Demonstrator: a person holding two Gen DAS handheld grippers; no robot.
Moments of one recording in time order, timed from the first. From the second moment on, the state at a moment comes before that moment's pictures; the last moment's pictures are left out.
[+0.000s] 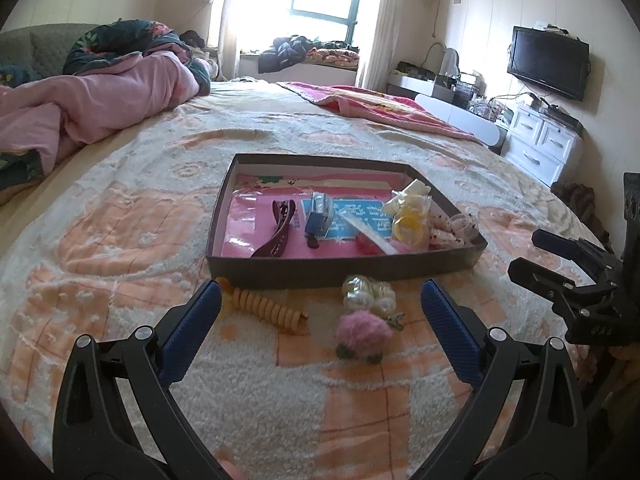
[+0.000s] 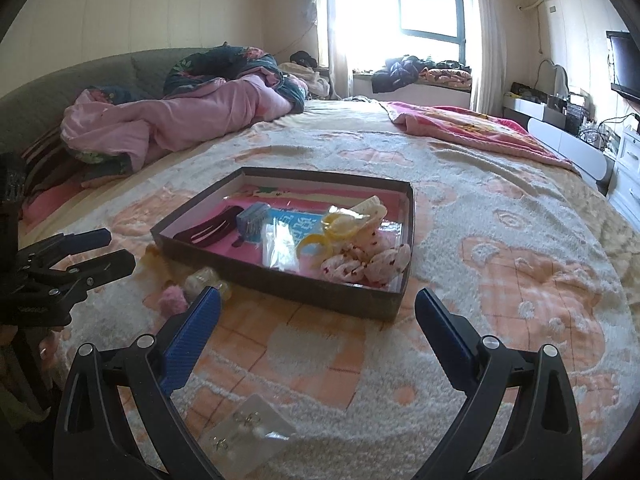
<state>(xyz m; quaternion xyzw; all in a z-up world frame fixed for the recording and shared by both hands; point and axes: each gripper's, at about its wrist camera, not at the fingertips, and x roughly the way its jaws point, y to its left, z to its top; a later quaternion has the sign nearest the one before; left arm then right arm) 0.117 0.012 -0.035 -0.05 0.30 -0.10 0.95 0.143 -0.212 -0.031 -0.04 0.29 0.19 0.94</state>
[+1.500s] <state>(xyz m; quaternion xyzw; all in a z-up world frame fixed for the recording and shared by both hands) 0.128 -0.015 -0.088 -0.01 0.37 -0.15 0.92 0.100 -0.183 -0.094 -0.07 0.38 0.18 0.90</state>
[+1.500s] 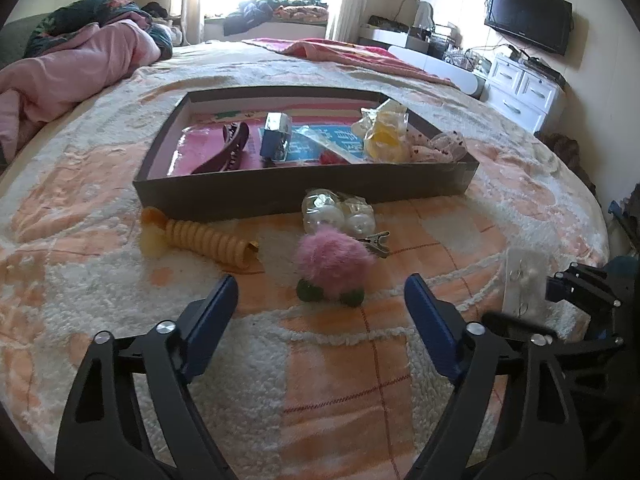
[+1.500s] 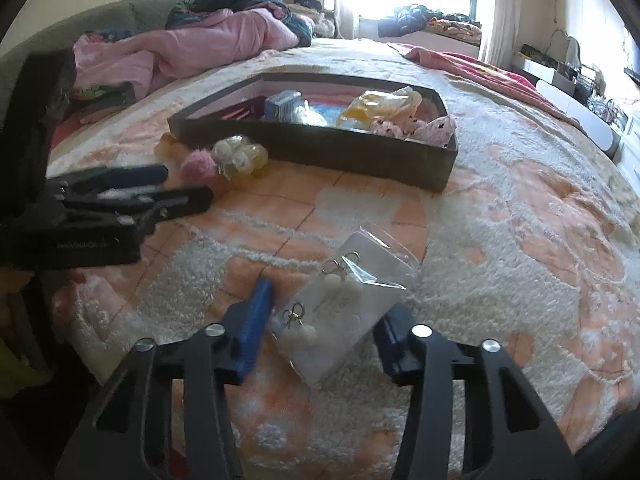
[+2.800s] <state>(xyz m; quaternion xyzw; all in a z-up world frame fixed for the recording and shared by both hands) 0.135 0.010 -0.048 -0.06 0.34 -0.14 0.93 0.138 -0.200 -0.048 0.01 0.34 0.22 0.91</state>
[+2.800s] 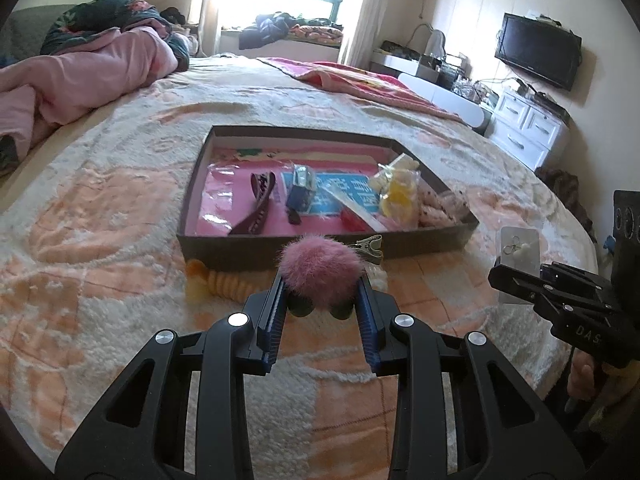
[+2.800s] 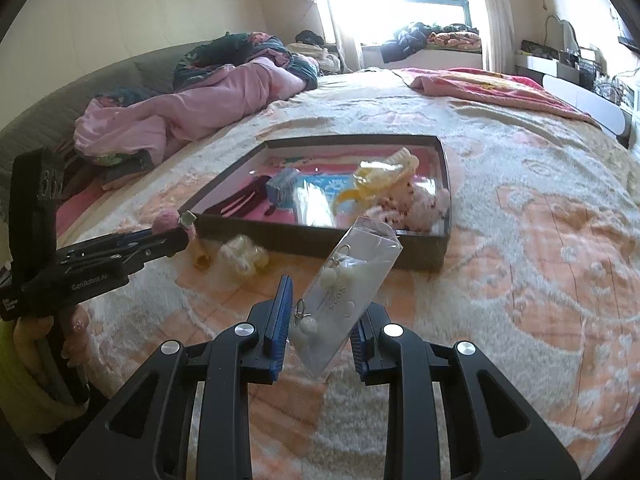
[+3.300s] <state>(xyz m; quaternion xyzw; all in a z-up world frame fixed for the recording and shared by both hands) 0.161 0.013 -0.036 -0.06 0.33 -0.13 0.93 0.169 -0.176 -0.033 -0.02 0.32 0.25 0.91</state>
